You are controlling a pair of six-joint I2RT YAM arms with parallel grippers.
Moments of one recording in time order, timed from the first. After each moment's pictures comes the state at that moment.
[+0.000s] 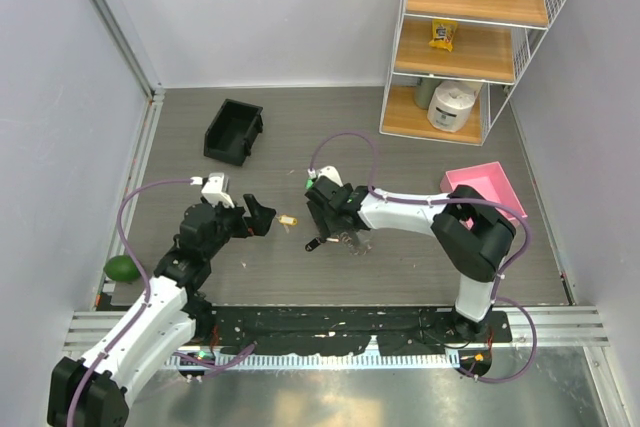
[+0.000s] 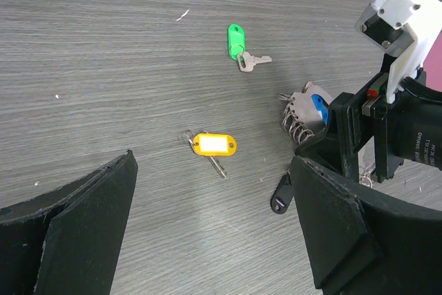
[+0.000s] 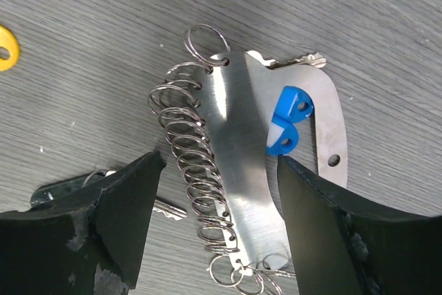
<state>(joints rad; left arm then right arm) -0.37 0.67 0.30 0.03 0.07 -0.44 0.93 1.82 1.12 -0.41 0.35 0.40</state>
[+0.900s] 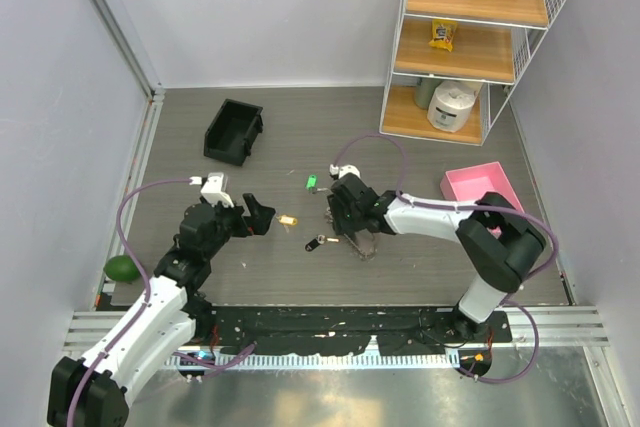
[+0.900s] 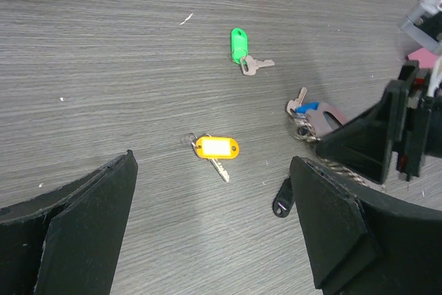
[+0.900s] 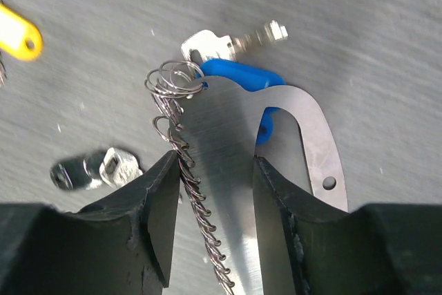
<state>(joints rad) -0.37 0.67 0.30 0.04 0.06 -0.44 0.82 1.69 0.93 -0.18 0.15 0.44</state>
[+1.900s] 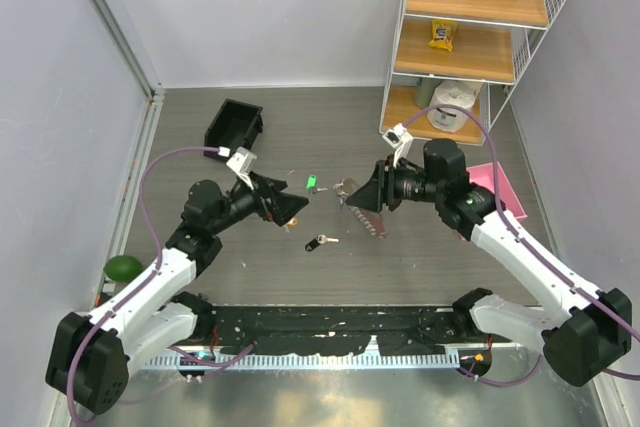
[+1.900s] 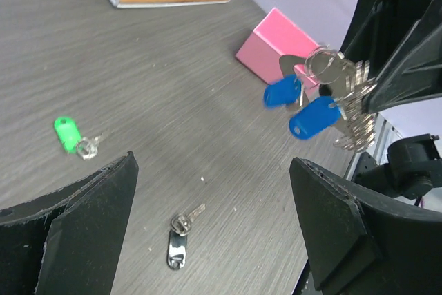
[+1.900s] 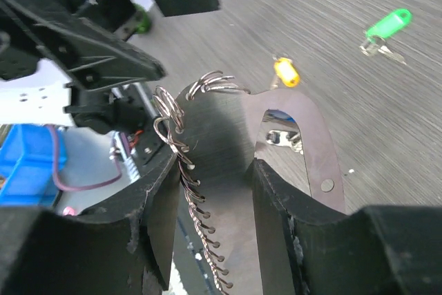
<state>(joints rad) -0.43 0.92 0.46 0.37 0.48 -0.44 0.49 1.07 0.84 -0.21 -0.63 0.41</state>
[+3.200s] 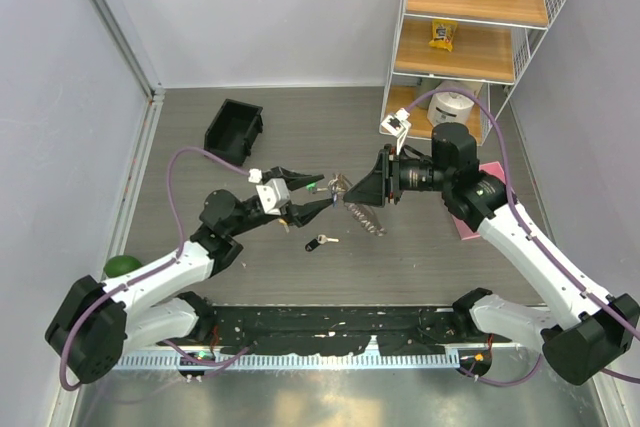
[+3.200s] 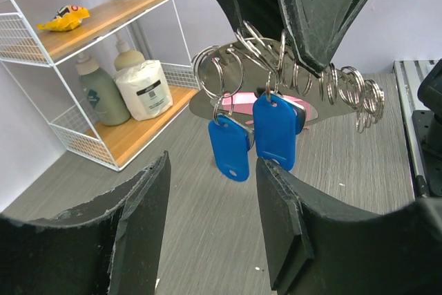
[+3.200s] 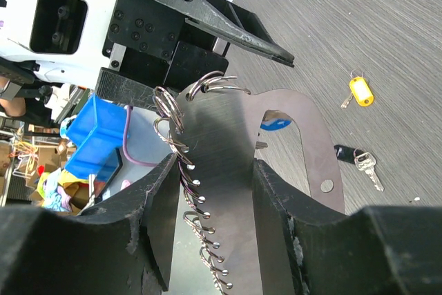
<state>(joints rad) -0.67 1.06 0.47 0.85 0.56 0.08 0.49 1.07 1.03 -0.28 -0.84 0.47</state>
